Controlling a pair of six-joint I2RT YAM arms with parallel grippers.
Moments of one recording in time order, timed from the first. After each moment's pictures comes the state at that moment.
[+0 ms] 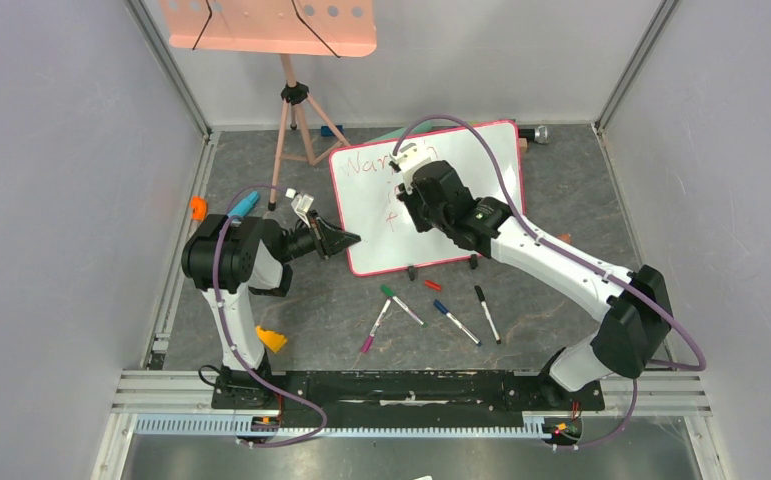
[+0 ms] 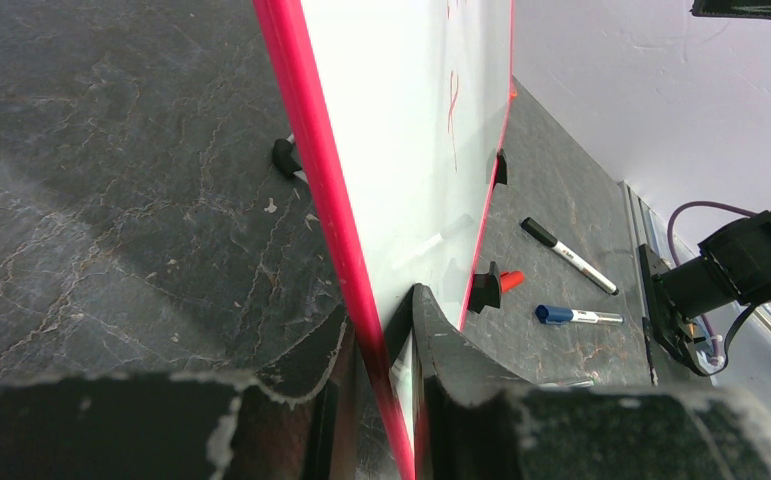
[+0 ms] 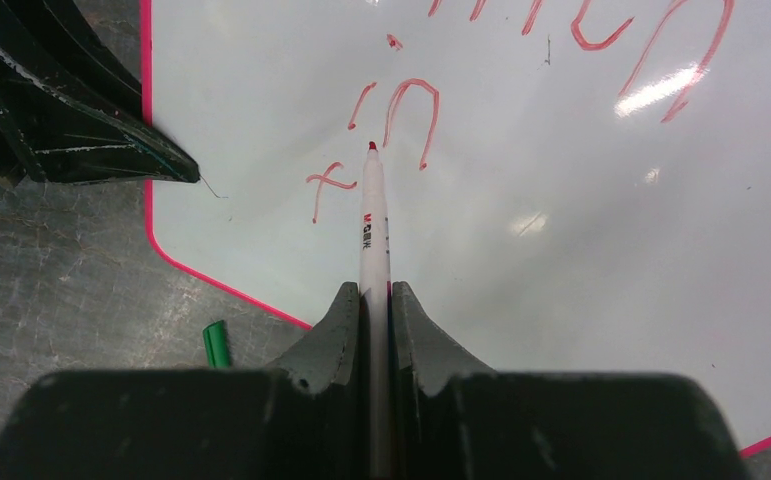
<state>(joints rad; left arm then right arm) -0.09 2.02 0.52 1.52 1.00 -0.60 0.78 1.52 1.31 -0.40 0.25 0.02</state>
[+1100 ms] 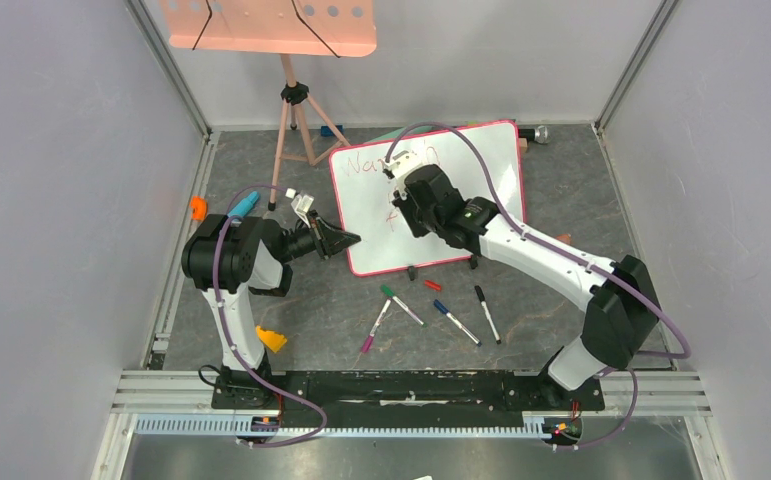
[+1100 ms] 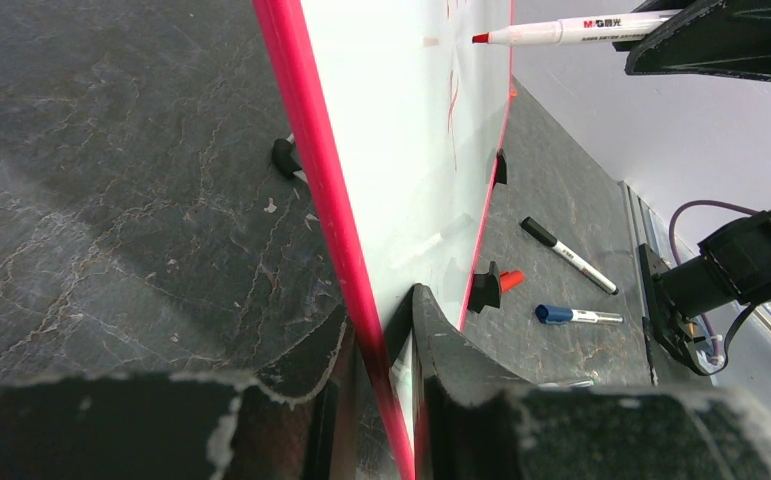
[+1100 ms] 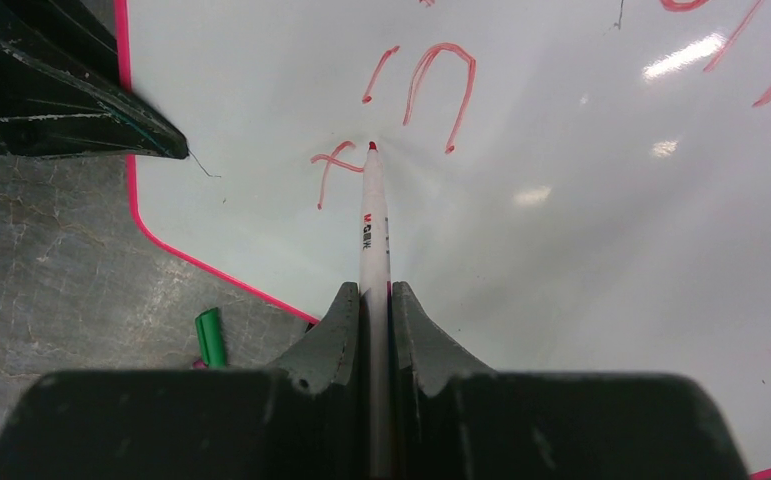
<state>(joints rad) -0.09 2.02 0.52 1.52 1.00 -0.60 0.78 1.58 1.31 -0.40 0.23 0.02</state>
